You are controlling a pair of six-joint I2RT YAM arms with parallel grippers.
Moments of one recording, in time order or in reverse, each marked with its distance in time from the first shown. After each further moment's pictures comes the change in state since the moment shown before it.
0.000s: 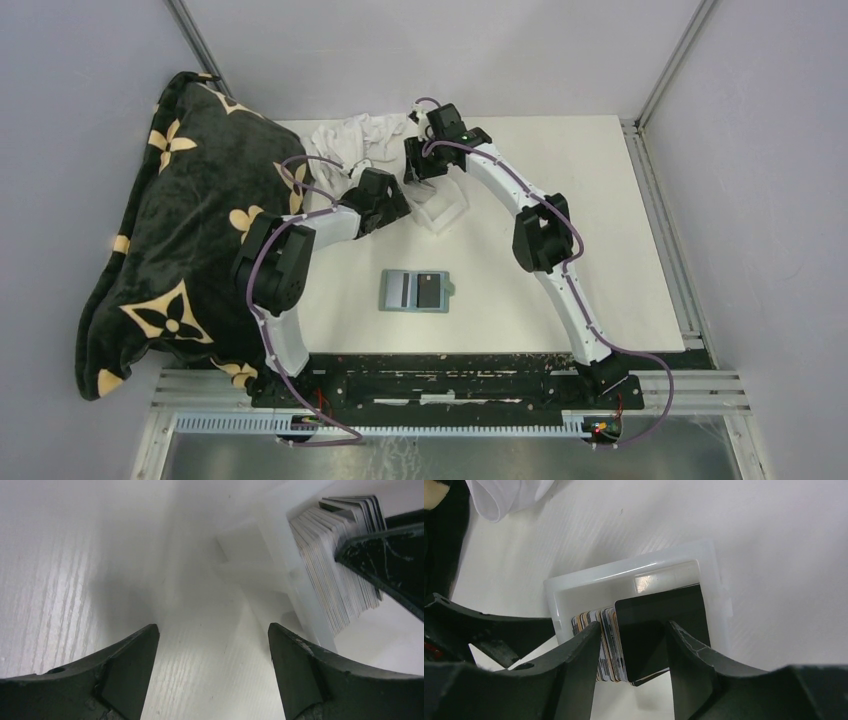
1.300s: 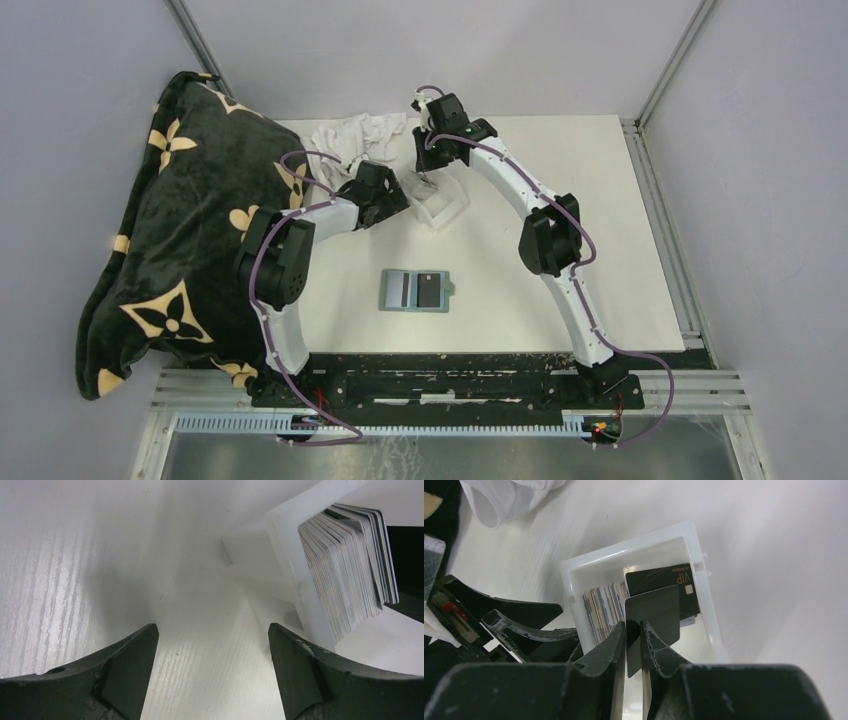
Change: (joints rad) left arm 0.032 0.064 0.106 -0.085 0.046 -0.002; right arm 0.014 -0.107 -0.031 -0.043 0.127 -0.019
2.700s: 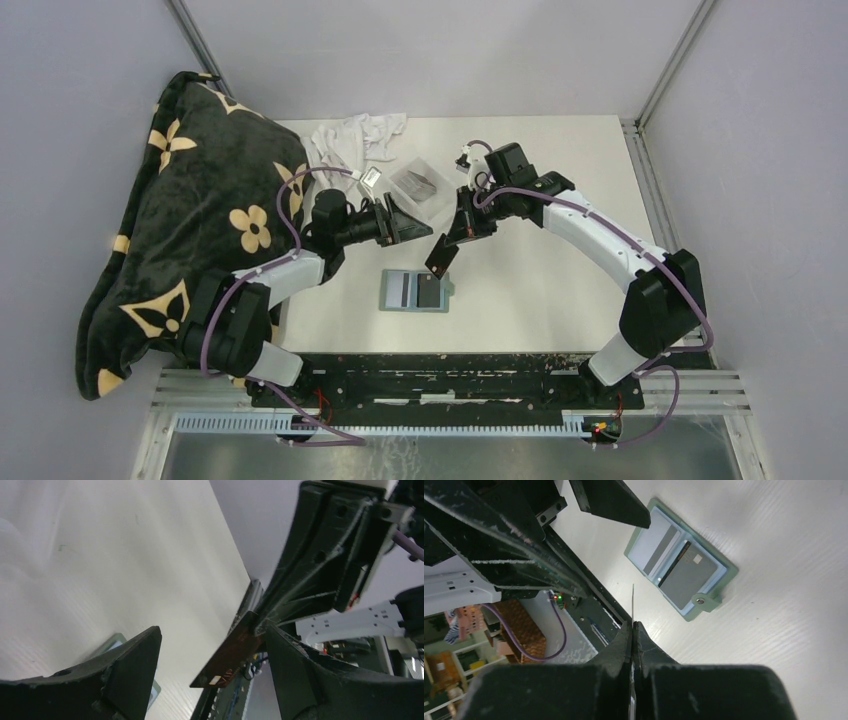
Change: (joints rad) left arm 0.033 -0.462 -0.505 0.612 0.933 -0.079; right arm -0.011 -0.896 -1.110 0.097 -0.411 0.179
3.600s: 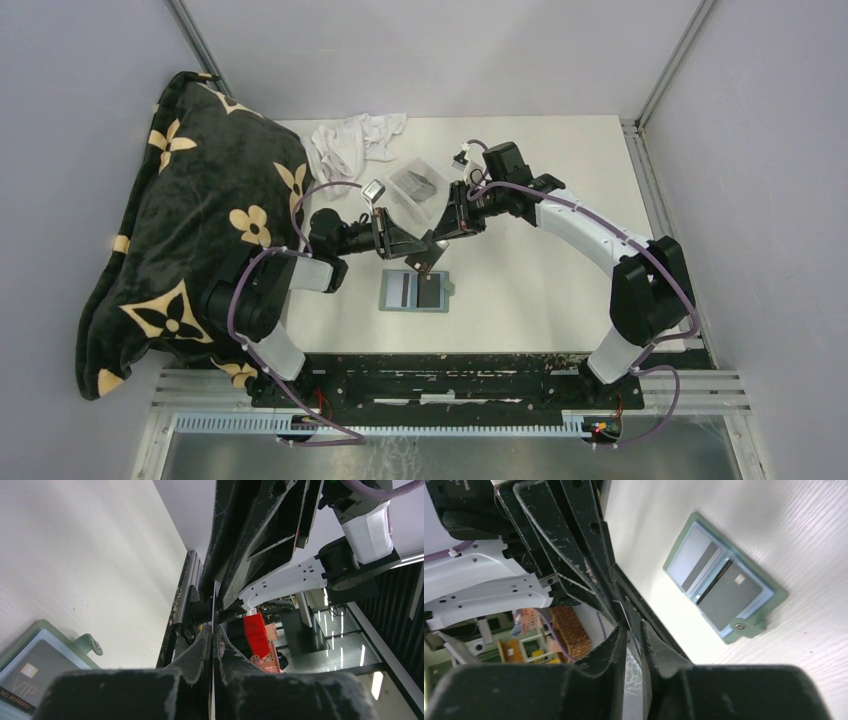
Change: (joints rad) left arm 0.020 0.190 -0.129 0.629 0.298 -0.393; right arm -0.024 0.072 -0.052 0.216 -0.193 0.201
